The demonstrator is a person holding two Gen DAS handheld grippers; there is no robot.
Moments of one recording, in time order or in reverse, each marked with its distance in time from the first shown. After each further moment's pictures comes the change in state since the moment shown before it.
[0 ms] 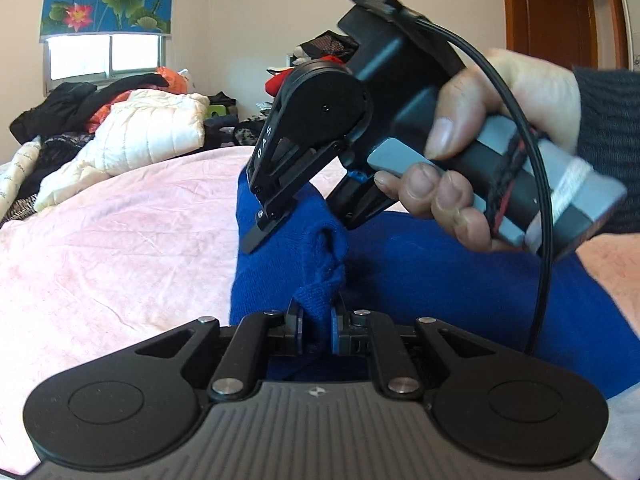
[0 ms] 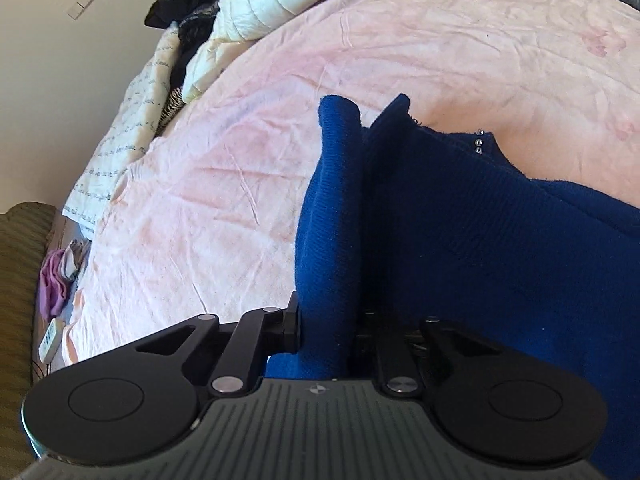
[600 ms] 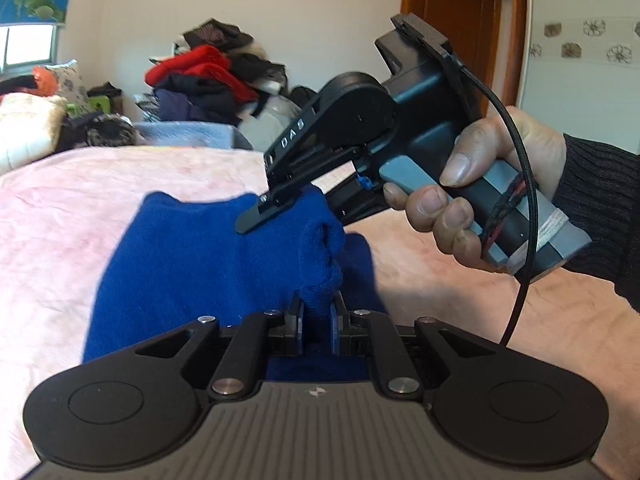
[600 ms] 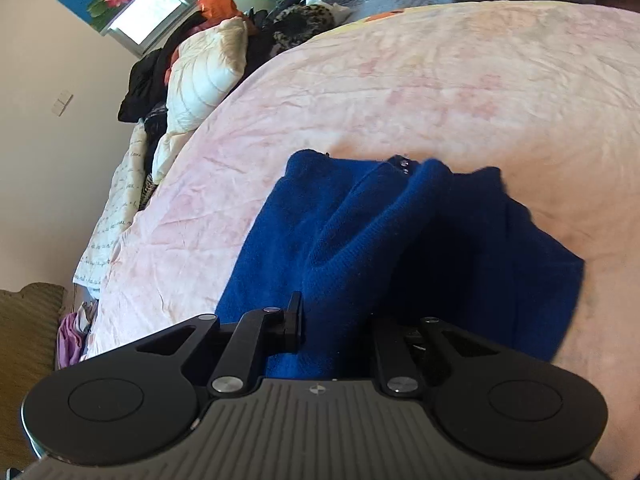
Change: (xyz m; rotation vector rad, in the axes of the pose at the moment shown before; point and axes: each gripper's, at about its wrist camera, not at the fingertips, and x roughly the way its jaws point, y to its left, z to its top) left arm -0.027 -0.147 0.000 0.066 0.058 -0.332; right arm -0.155 -0.154 -0.087 0.217 -0.185 -0.016
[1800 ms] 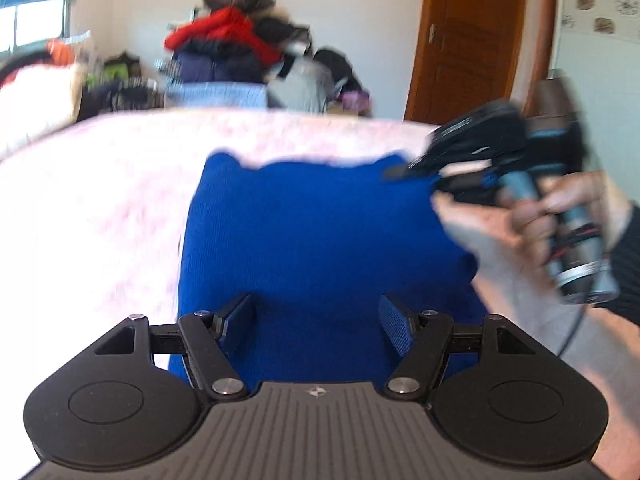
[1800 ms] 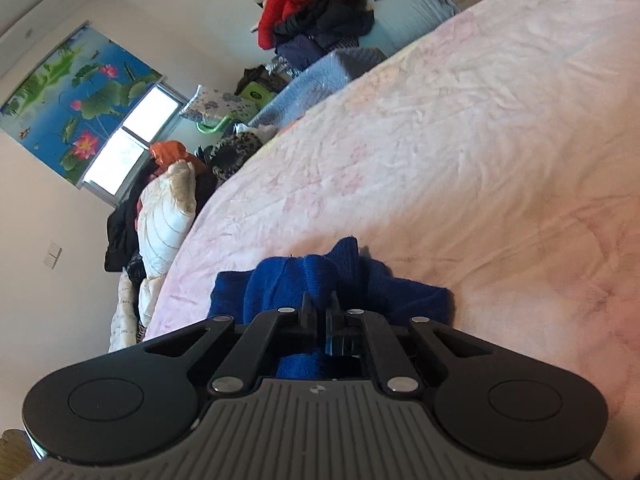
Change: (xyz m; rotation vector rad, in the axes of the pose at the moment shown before) left arm 0.013 0.072 -0.004 -0.015 0.127 0.075; right arm -0.013 -0.098 -0.026 0.263 -0.417 0.019
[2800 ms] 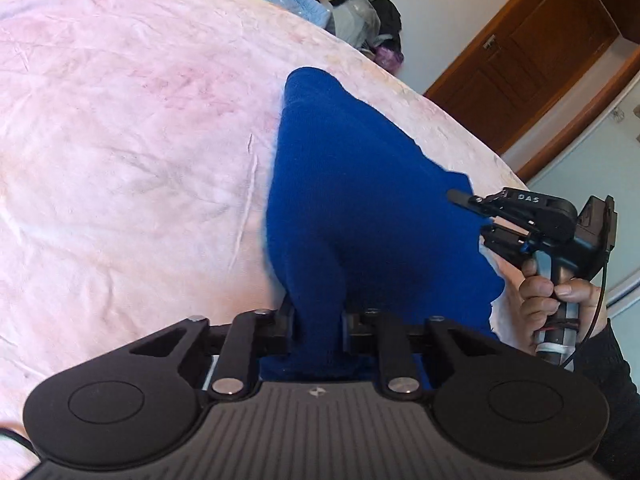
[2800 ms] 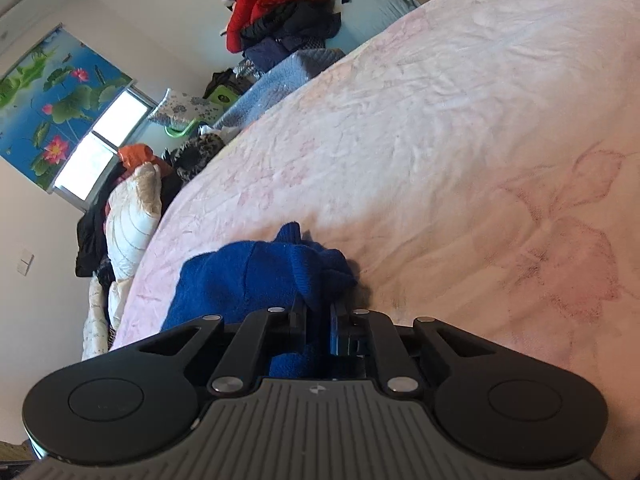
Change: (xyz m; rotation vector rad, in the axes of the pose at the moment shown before) left arm 0.005 0.090 -0.006 -0.413 0.230 -0.193; right arm -0.008 -0.017 -0.014 0.027 -0.005 -0.074
